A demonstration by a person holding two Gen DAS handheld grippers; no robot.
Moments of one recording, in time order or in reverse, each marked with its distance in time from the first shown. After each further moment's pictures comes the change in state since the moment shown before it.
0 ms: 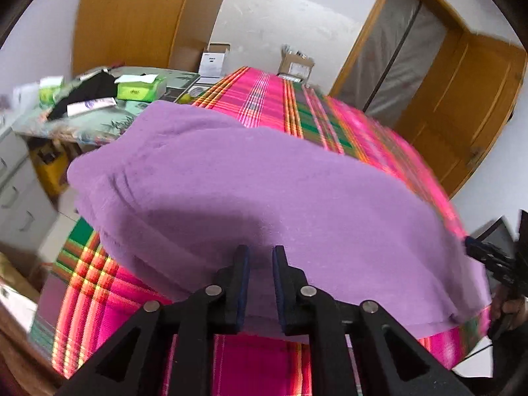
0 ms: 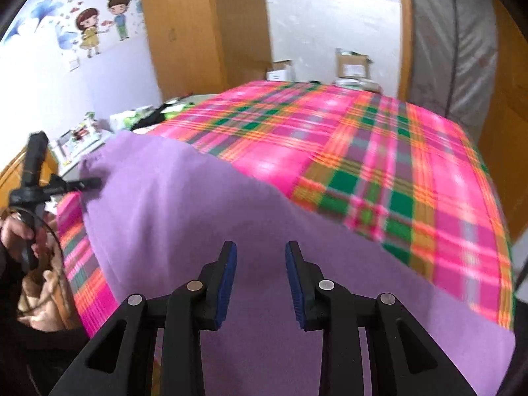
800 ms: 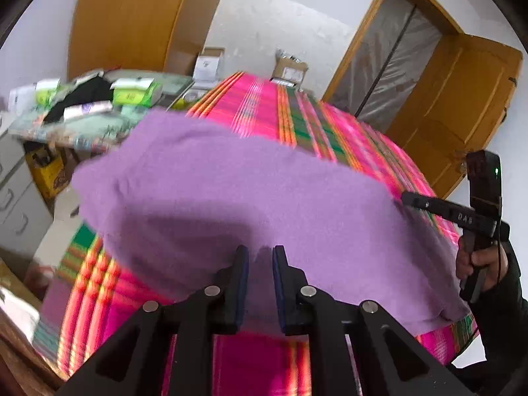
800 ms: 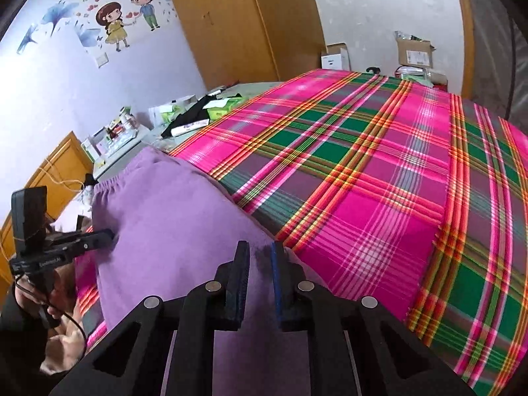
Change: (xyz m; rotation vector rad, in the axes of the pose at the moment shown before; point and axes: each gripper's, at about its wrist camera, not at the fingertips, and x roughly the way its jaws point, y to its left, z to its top) left arm -0.013 -0.009 0.012 0.033 -0.026 -0.021; right arm 0.103 0.027 0.082 0.006 0.062 0.193
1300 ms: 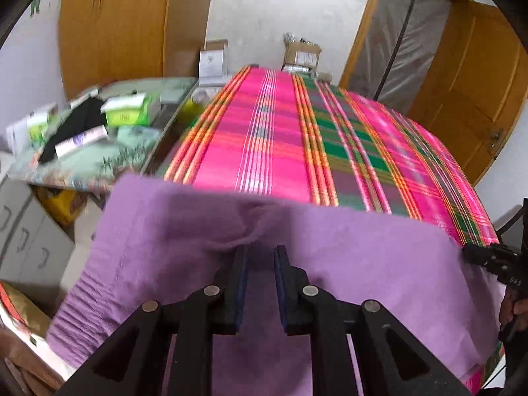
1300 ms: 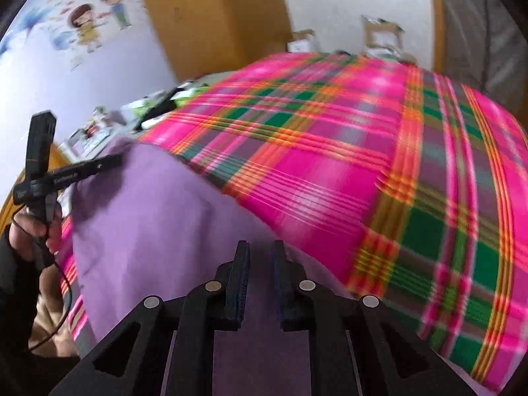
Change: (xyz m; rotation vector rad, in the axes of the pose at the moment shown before) left arm 0.073 0.014 0.069 0.058 0.096 0.126; right arm -0.015 -0.032 -0.025 0.084 0.047 -0.084
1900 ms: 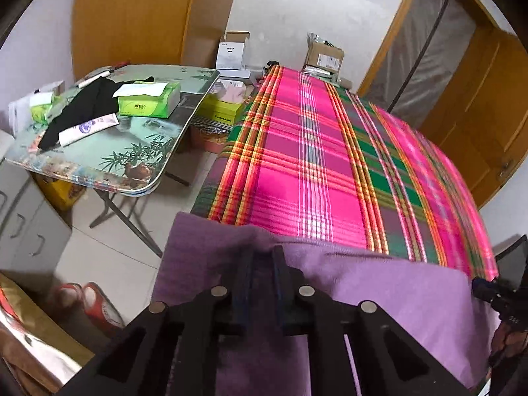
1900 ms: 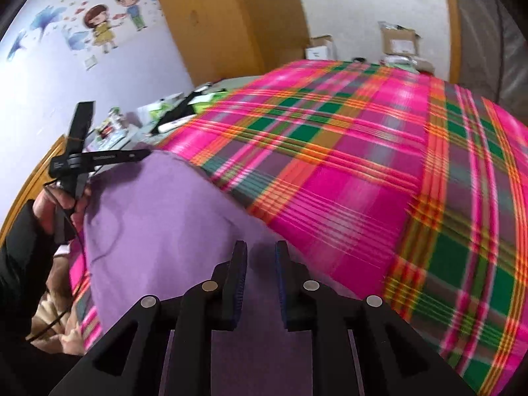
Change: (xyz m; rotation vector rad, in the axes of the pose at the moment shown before) left arm 0.020 0.054 0.036 -0.104 0.020 -0.009; right arm 0.009 0.010 0.011 -0.025 -0.014 0.044
